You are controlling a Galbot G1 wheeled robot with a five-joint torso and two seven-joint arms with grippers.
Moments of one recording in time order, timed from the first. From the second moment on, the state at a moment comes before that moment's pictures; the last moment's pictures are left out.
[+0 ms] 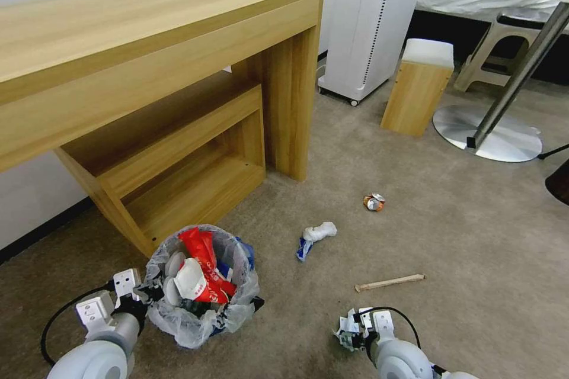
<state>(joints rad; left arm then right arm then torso) 1.66 -1.25 -0.71 -2.16 -0.75 0.51 -0.32 -1.08 0.78 -0.43 1.74 1.12 -0.38 0.75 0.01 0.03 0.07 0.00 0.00</state>
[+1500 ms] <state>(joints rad) 1.66 -1.28 -0.70 -2.15 -0.73 0.48 -0.30 -1.06 0.72 -0.35 1.76 0.78 0.04 0.43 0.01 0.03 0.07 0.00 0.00</state>
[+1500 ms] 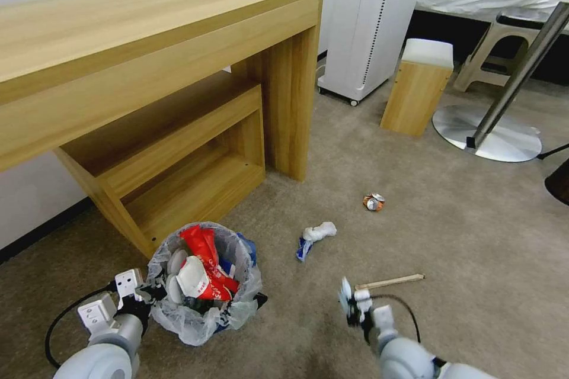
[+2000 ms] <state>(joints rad) 1.65 -1.30 -0.69 -2.17 -0.72 0.49 -0.31 -0.71 0.66 -0.50 2.03 0.84 0.20 0.18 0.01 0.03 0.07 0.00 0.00</state>
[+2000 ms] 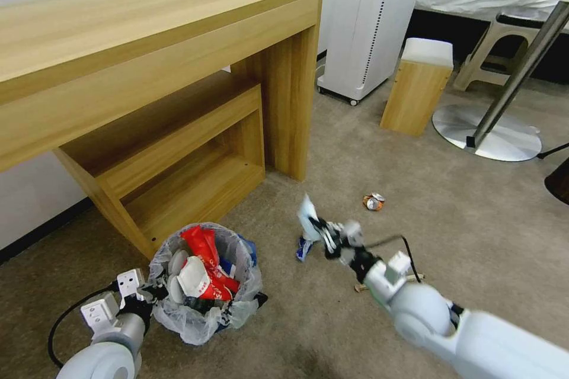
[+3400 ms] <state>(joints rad) 1.70 -1.40 -0.68 -2.23 -0.64 0.49 -0.29 -0.25 0.95 -1.07 1.97 1.14 -0.12 0.56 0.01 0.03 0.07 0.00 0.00</state>
